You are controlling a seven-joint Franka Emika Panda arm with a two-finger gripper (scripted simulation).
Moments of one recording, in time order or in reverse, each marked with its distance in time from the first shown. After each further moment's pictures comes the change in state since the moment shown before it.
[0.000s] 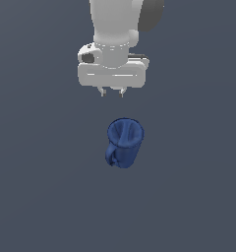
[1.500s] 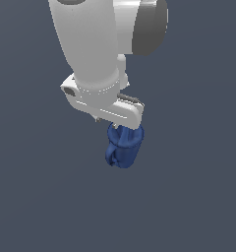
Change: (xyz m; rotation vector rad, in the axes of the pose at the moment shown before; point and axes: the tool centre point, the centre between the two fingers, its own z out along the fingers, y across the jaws) arm 0.108 0.013 0.025 0.041 -0.137 0.427
